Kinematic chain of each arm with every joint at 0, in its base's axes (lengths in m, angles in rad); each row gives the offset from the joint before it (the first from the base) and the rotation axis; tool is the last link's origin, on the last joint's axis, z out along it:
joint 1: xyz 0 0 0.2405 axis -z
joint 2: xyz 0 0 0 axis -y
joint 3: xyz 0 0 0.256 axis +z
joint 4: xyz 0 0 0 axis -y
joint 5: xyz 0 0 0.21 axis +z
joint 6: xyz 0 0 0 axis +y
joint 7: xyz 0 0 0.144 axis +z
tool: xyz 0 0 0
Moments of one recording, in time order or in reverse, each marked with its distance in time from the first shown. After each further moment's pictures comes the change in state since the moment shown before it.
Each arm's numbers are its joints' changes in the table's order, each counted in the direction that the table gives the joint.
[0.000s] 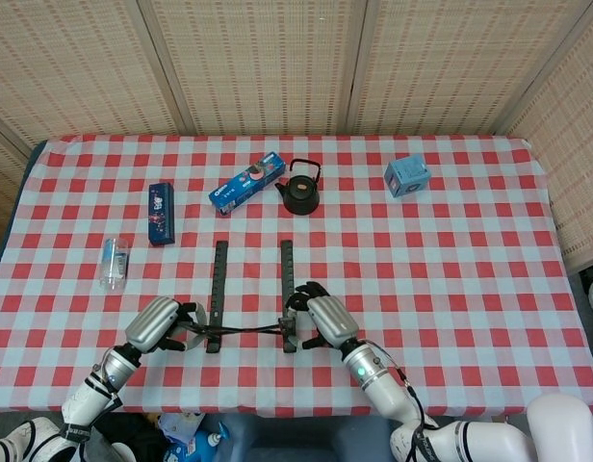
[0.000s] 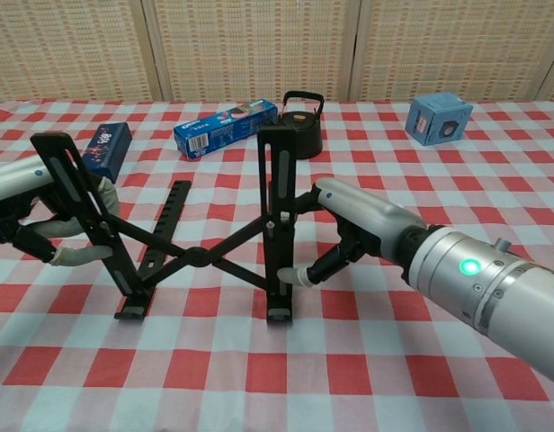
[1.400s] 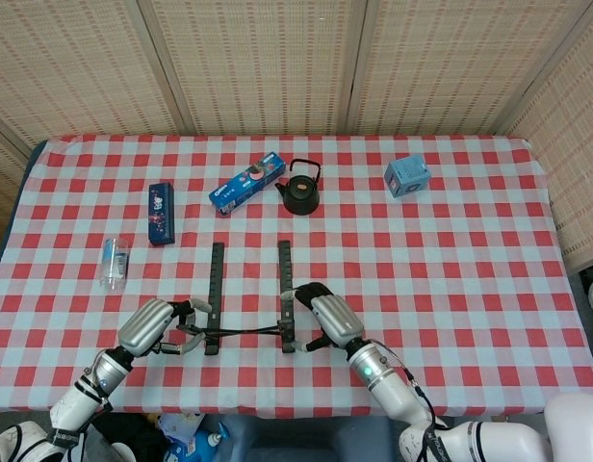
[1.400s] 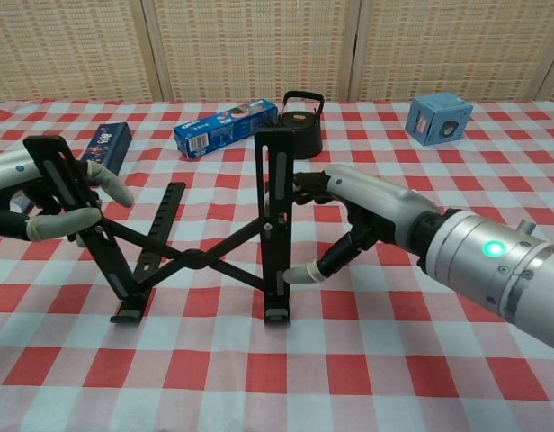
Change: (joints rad) left arm -0.008 -0.075 0.017 0.073 0.016 0.011 0.044; right arm 0.008 -0.081 0.016 0.113 0.028 -0.011 -0.014
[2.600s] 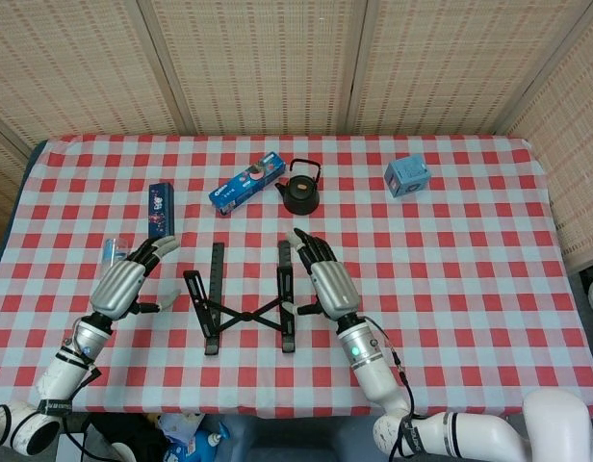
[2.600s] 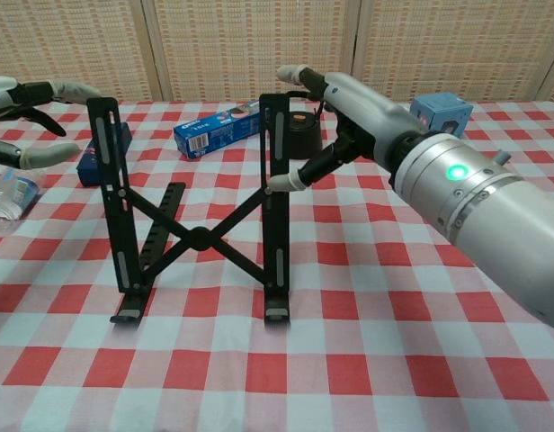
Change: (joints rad) left arm 0.028 -0.055 -0.145 -0.031 -0.172 -0.056 0.125; right arm -0.052 0.113 0.157 -0.032 0.051 0.193 -0.174
